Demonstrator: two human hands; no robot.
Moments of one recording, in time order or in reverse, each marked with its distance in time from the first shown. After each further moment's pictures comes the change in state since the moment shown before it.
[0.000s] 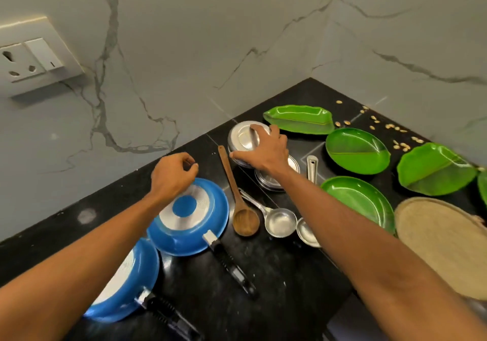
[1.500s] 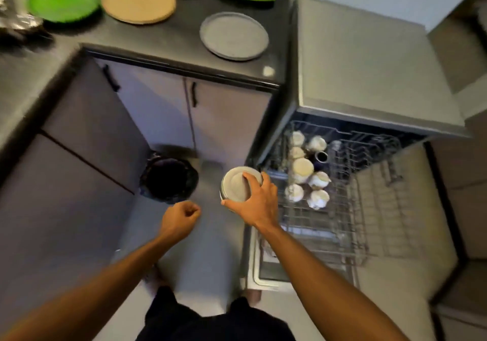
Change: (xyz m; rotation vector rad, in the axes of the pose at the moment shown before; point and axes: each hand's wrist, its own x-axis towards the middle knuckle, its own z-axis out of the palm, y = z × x) left_hand -0.784 0.096 0.120 -0.115 -0.933 0.392; right_hand -0.895 0.307 0.000 0.033 0.303 0.809
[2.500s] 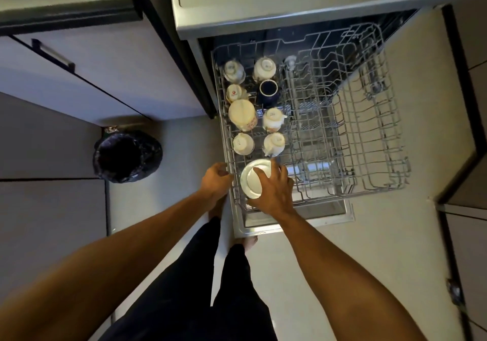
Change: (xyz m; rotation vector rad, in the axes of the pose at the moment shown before) left_hand 0.057 0.185 0.242 -0.256 -0.328 -0.356; right_hand 0.016 0.293 0.010 -0.233 -0.195 0.085
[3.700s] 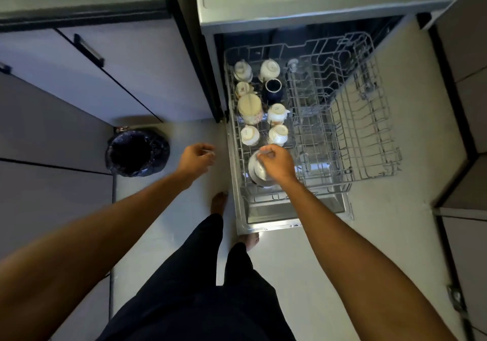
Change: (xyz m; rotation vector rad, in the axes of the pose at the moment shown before) left_hand -0.031 -0.021 -0.082 -0.014 0.024 0.264; right_hand -0.007 -0.035 -0.061 0.833 0.060 0.251
